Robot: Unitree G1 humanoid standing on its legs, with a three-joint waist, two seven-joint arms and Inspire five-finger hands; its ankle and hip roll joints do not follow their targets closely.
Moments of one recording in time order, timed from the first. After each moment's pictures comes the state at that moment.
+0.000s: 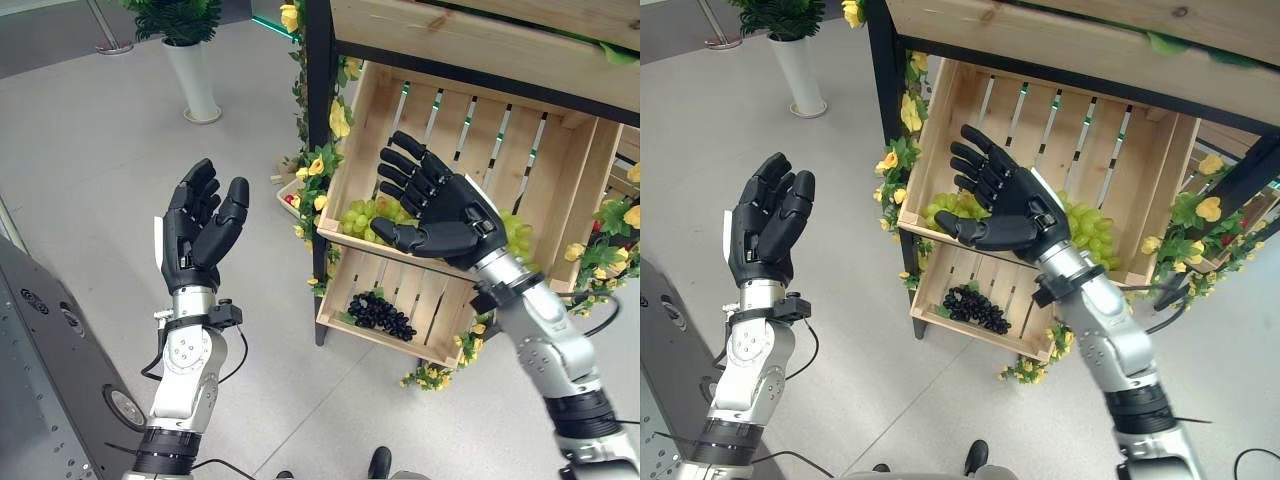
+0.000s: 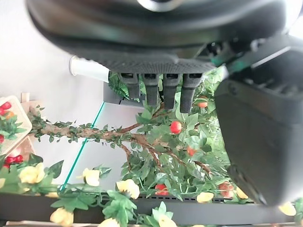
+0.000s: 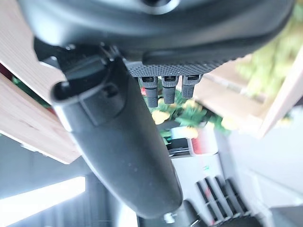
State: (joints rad) left arm -0.09 0.36 -0.01 -0.05 -0.41 -0.27 0.29; right arm -0.27 -0.44 0.09 -0.21 0.82 0.07 0.24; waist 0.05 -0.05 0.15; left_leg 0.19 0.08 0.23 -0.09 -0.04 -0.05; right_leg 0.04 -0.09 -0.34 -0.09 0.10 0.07
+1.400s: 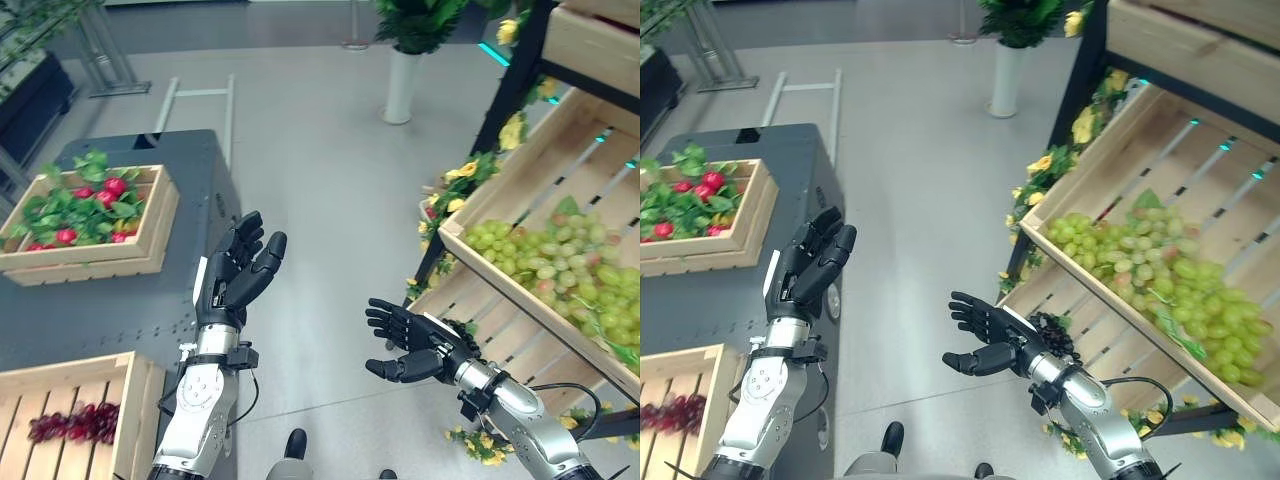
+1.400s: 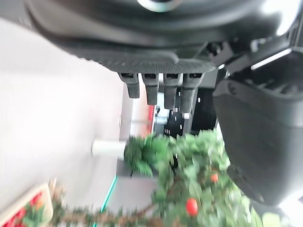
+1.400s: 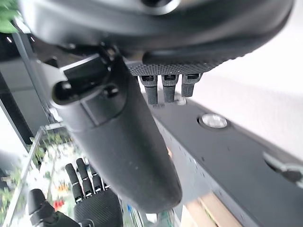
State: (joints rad) left arm 0.07 0.37 -0.11 -0.06 -0.43 -0.30 0.17; right arm 0.08 -0.53 0.29 0.05 0.55 0.00 0.41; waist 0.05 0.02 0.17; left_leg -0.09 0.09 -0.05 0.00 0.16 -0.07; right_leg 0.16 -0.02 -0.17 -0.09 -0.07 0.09
